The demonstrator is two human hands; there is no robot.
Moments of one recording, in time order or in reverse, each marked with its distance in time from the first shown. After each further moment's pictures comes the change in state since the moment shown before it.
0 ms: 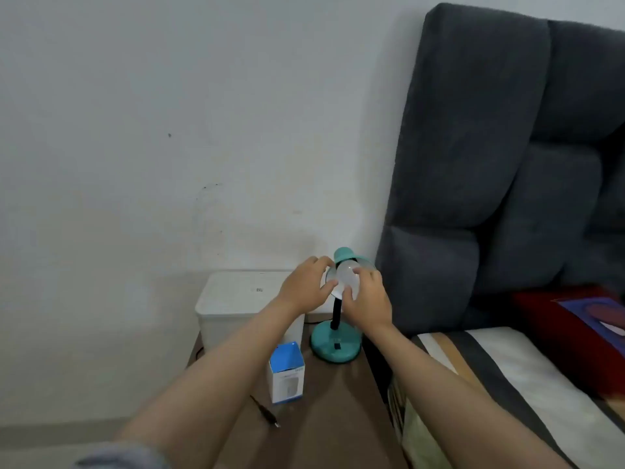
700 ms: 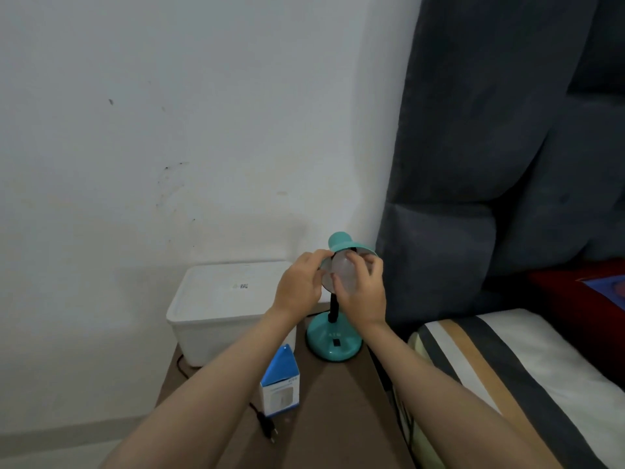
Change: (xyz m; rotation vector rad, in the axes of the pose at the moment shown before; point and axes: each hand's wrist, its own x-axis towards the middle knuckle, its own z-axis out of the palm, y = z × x) left_hand 0.032 -0.048 0.058 -0.084 0.233 0.117; right_hand 0.032 0.043 0.059 0.160 0.263 -0.134
